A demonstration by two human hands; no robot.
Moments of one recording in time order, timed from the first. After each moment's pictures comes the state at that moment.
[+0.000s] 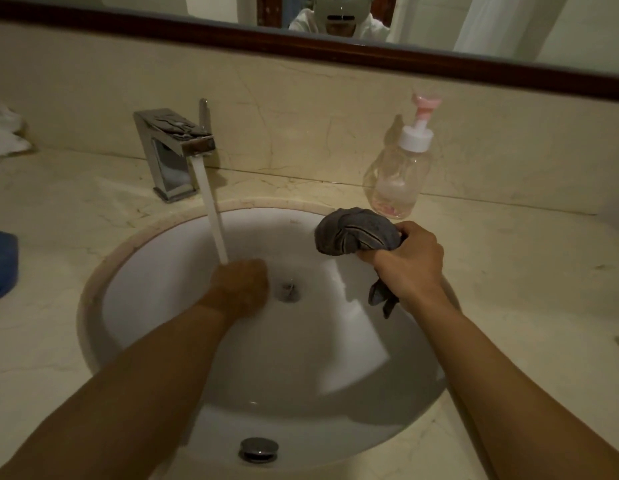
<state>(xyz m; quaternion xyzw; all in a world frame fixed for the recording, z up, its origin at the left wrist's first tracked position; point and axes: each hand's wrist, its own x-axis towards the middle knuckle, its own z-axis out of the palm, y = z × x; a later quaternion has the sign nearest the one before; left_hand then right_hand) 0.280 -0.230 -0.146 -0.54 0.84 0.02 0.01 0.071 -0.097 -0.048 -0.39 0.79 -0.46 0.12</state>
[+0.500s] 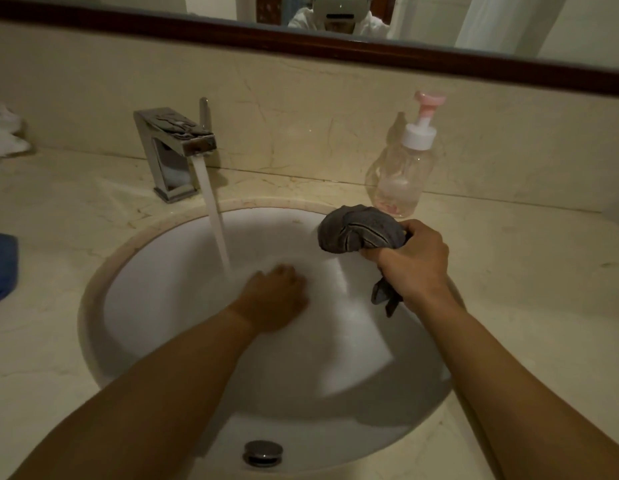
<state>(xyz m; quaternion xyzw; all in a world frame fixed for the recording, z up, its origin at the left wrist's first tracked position) 0.256 -0.208 -0.160 -0.37 0.93 -0.05 0.04 0.070 -0.097 -0.049 -0.39 0.78 -0.48 0.12</state>
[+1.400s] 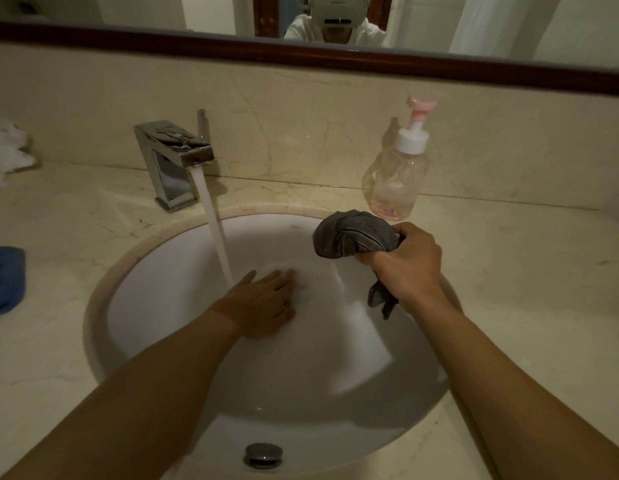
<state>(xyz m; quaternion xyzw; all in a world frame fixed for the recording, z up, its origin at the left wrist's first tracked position) 0.285 -0.213 -0.149 -0.33 0.93 0.02 0.13 0.069 -0.099 -0.052 -0.39 0.78 -0.47 0.12</state>
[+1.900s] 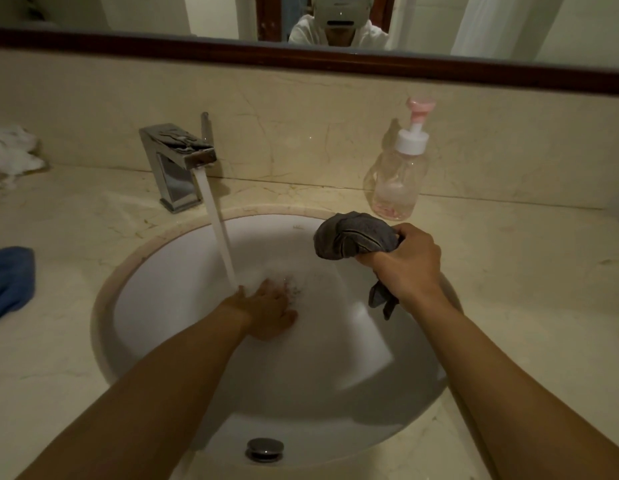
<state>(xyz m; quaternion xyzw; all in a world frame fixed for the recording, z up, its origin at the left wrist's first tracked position) 0.274 -0.202 -0.143 -0.41 0.87 0.09 0.23 0.070 -0.096 -0.049 -0.40 0.78 -0.47 0.12</state>
